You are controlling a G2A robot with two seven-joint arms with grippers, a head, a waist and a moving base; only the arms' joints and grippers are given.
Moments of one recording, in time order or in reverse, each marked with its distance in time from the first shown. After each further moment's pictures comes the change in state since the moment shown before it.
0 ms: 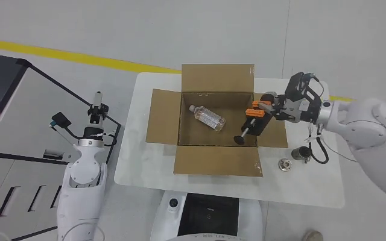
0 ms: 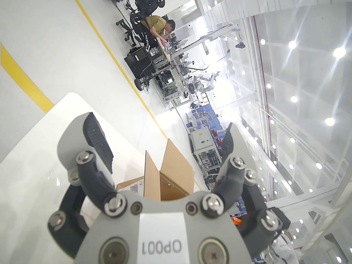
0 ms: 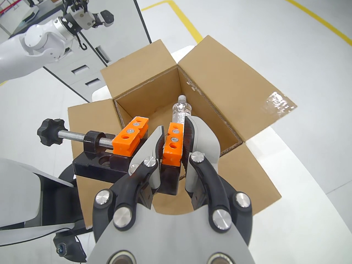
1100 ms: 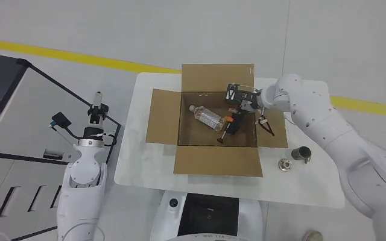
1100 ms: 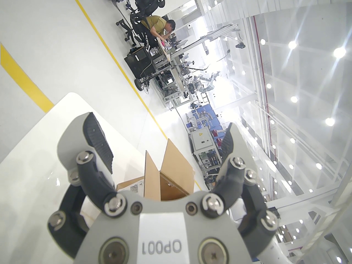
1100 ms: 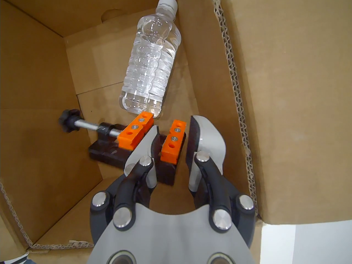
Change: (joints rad) left arm 0.000 0.000 0.000 0.000 0.000 0.000 0.000; right arm 0.540 -0.494 -0.660 0.807 -0.453 -0.149 -0.091
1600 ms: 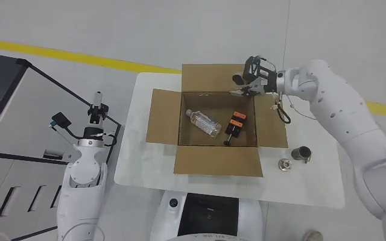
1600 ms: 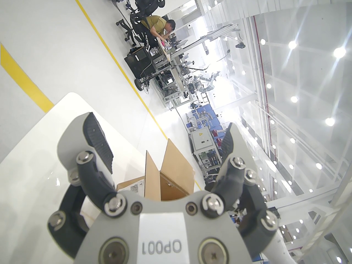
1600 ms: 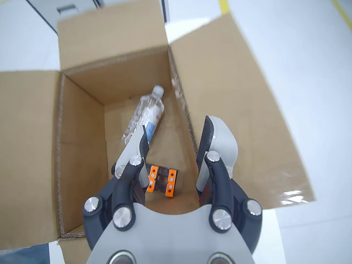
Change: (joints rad) left arm 0.000 0.000 0.000 0.000 0.000 0.000 0.000; right arm -0.036 0.130 0.271 -0.110 0.057 -0.185 -0.318
